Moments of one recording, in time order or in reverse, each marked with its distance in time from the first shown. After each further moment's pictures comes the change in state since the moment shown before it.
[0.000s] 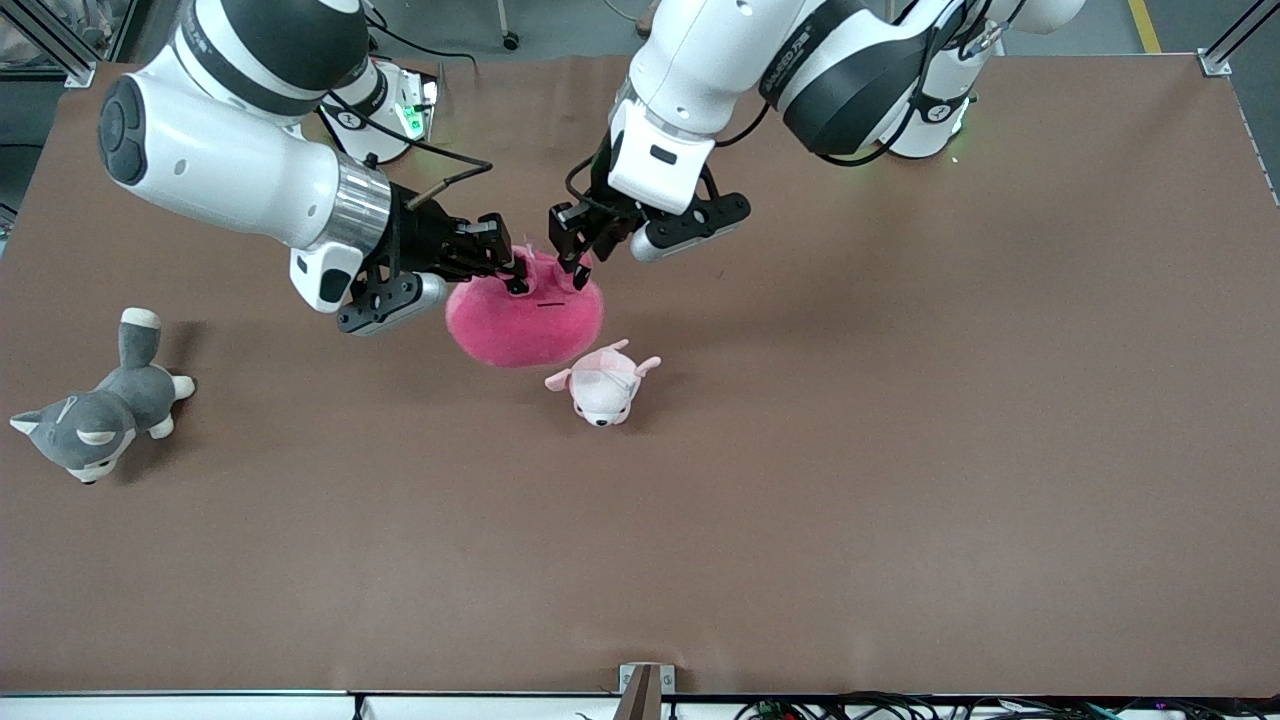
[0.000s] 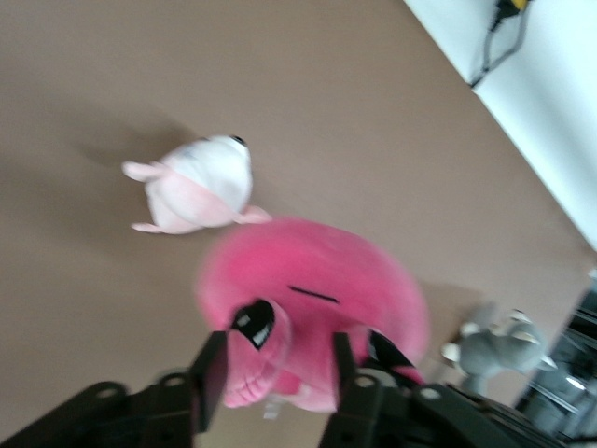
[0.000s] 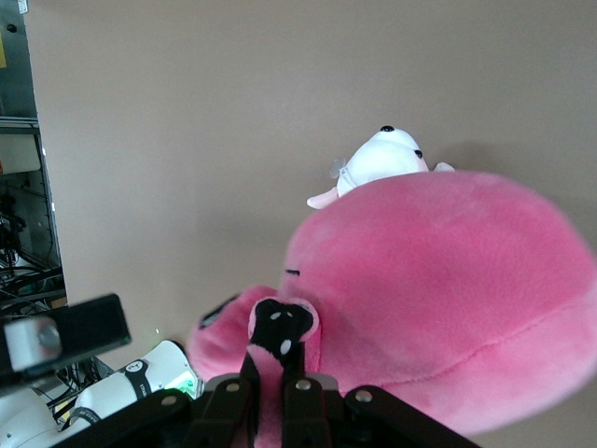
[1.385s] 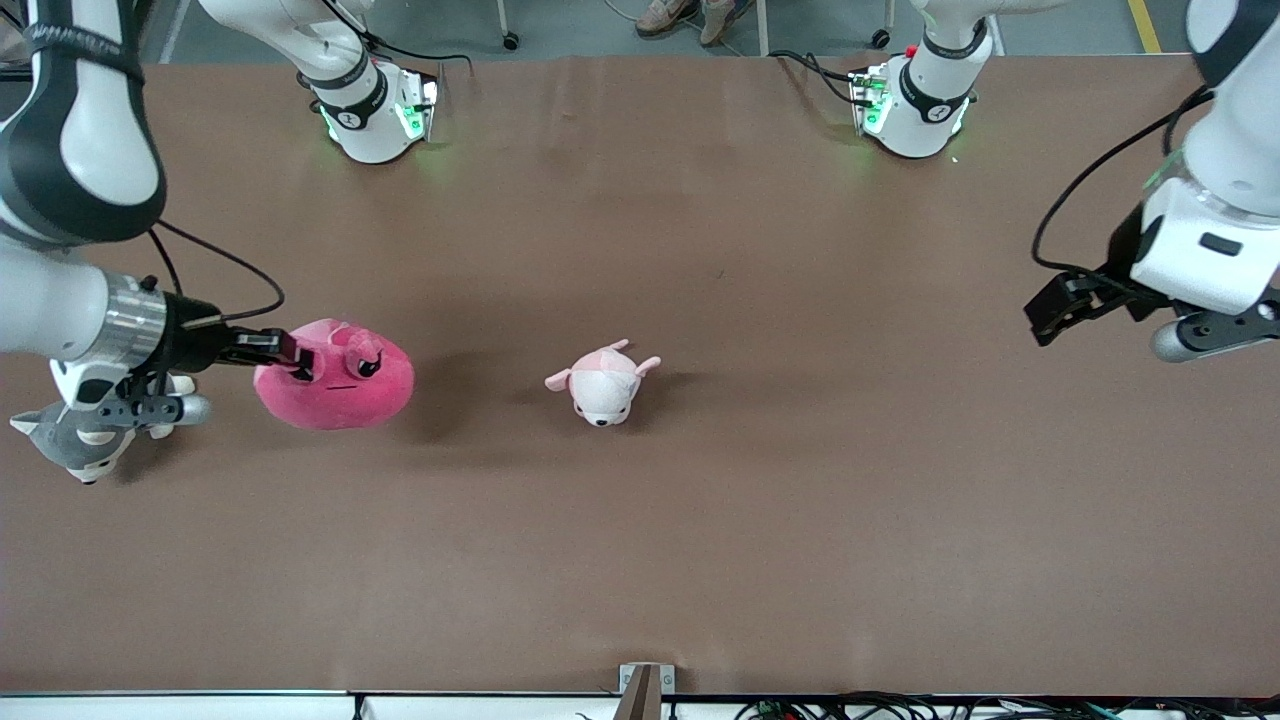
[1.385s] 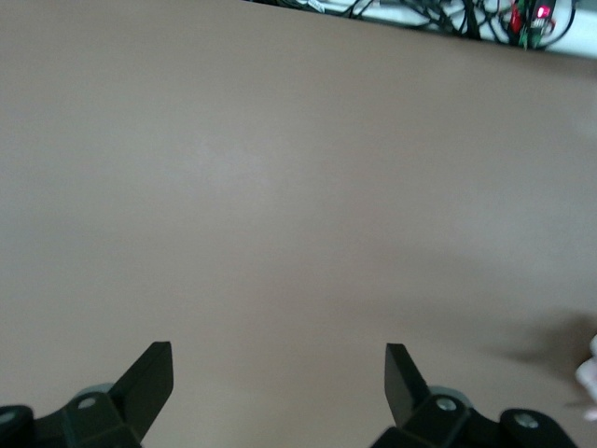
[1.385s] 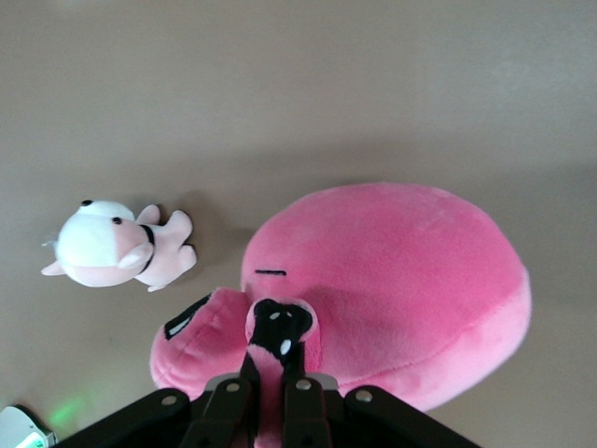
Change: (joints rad) left arm 0.601 -0.176 -0.007 0.002 0.249 -0.503 0.985; right arm -0.368 0.119 -0.058 0.037 -0.228 -0.159 -0.227
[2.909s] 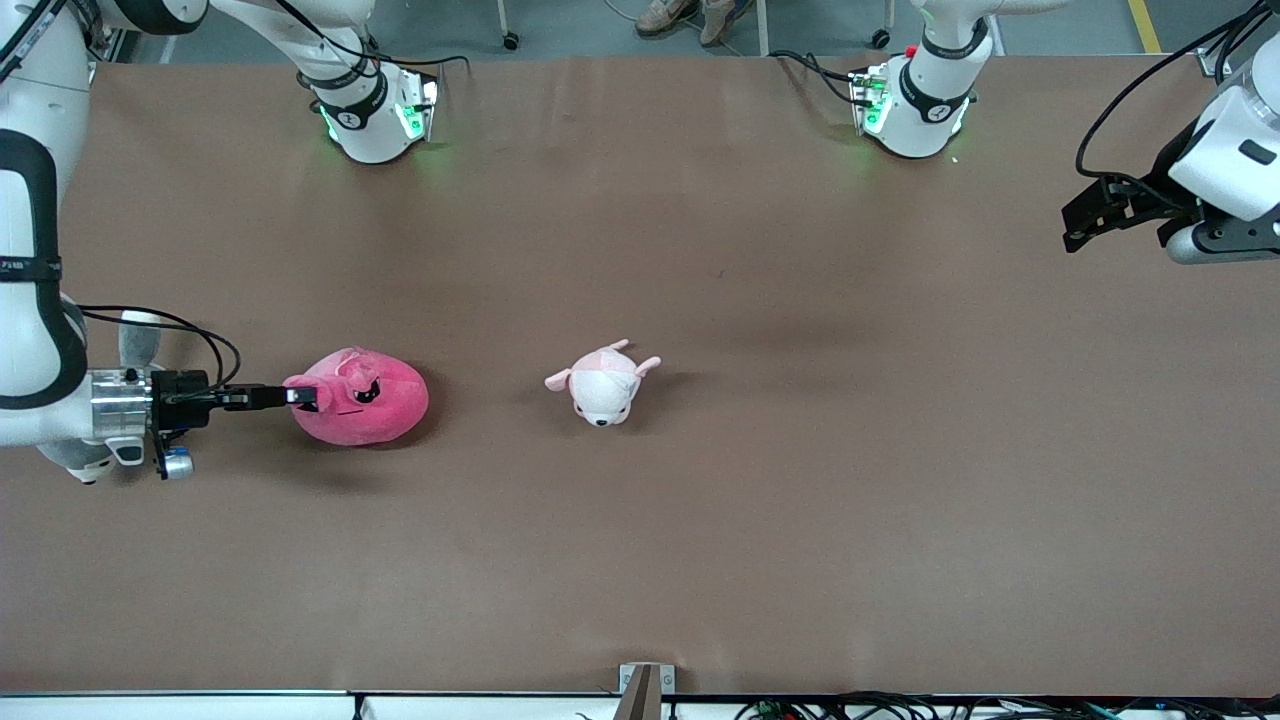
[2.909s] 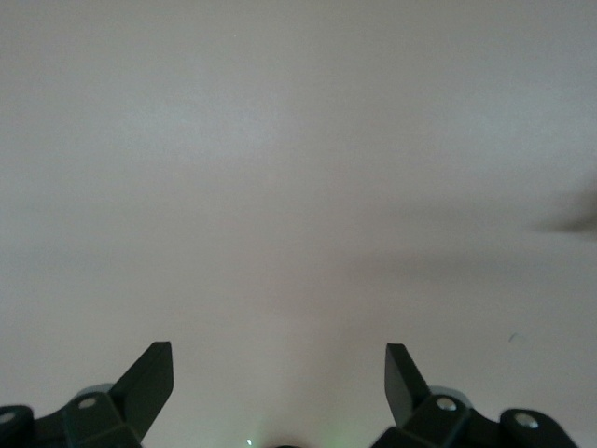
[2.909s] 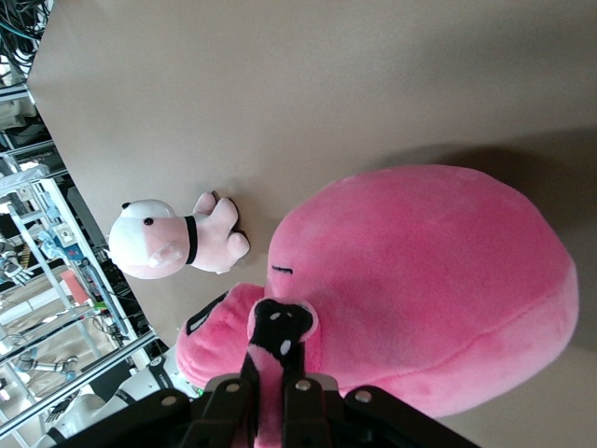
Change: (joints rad) left arm -0.055 -0.273 0.201 -0.357 -0.143 0.012 0.284; right arm -0.242 0.316 0.004 0.001 0.415 -0.122 -0.299
